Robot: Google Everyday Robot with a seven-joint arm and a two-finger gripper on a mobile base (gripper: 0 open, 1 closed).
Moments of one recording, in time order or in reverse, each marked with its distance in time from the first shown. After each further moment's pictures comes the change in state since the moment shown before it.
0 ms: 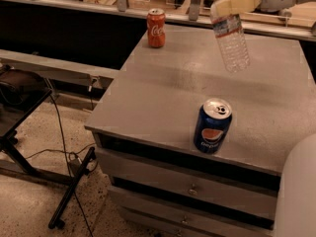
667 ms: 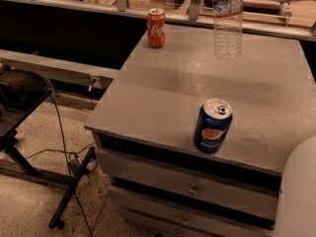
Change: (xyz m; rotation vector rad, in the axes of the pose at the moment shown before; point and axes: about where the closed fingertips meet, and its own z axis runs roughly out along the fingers) arm -0.044 0.022 -0.027 -0.125 -0.263 0.008
